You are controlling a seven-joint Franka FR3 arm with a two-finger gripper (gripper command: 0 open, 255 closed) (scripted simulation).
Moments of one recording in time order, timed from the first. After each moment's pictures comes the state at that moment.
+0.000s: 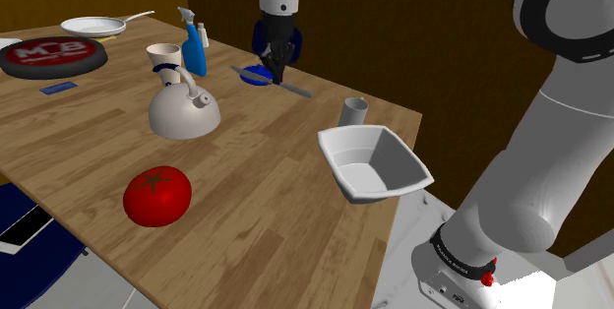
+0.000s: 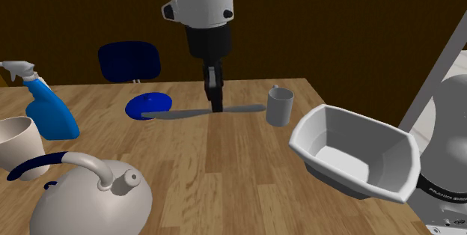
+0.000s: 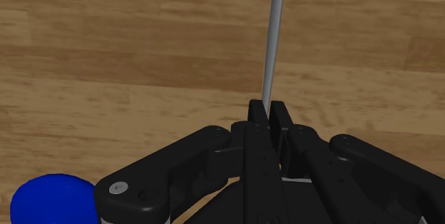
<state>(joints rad) 0.13 0.12 0.12 -1.69 -0.02 1.76 -0.08</state>
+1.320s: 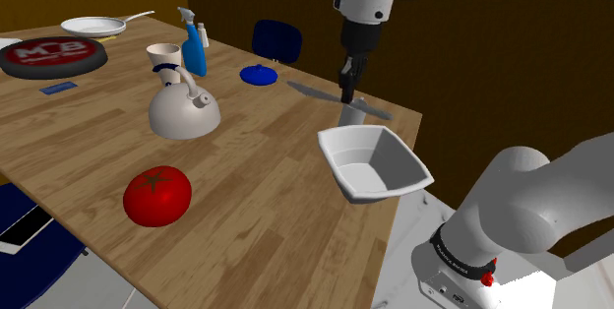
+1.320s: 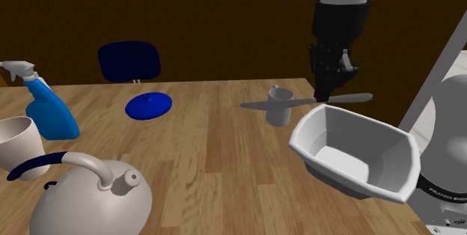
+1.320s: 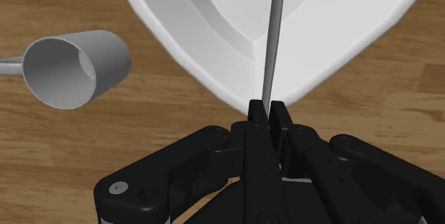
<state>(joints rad) 0.13 -0.53 0.11 -2.28 0.05 1.70 -0.12</state>
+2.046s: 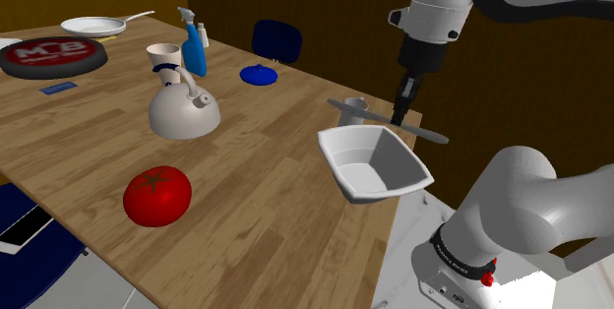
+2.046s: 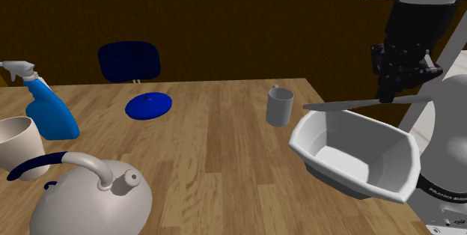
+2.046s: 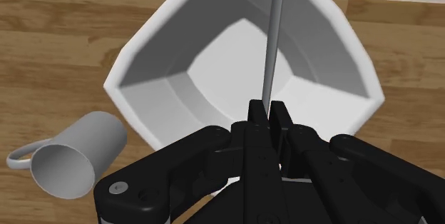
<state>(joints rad) 0.16 -0.93 0.08 -2.53 0.06 1.55 -0.13</state>
